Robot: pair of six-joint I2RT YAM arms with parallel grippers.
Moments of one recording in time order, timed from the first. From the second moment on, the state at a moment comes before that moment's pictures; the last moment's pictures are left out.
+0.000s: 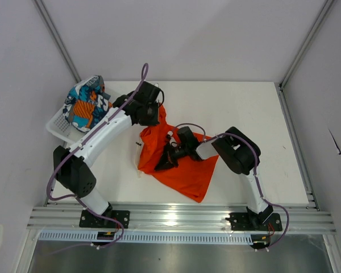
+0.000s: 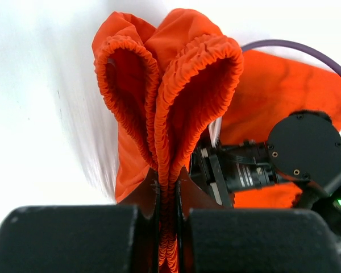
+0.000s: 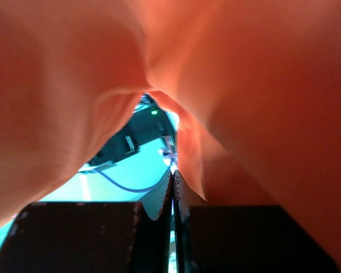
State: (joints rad) left arm -0.56 1.64 1.58 -0.91 -0.18 -0.44; right arm 0.73 2.18 1.10 0.41 -0.99 1.17
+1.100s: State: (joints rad) left arm -0.70 1.59 1.59 -0.99 -0.32 -0.36; right arm 0.70 2.05 1.12 0.18 -0.78 1.23
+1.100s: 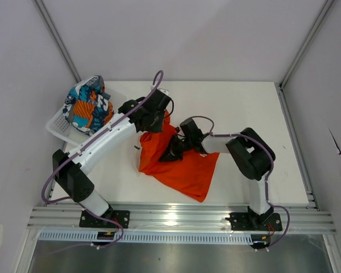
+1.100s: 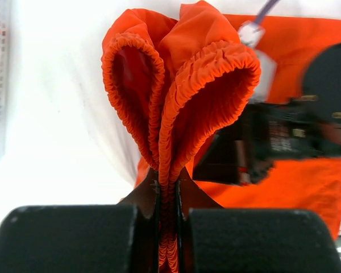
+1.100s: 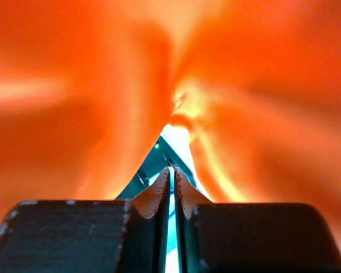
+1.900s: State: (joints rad) left arm -0.87 1.68 1.69 -1.10 -0.50 -0.44; right arm 0.39 1.34 0.83 -0.56 -0.18 0.73
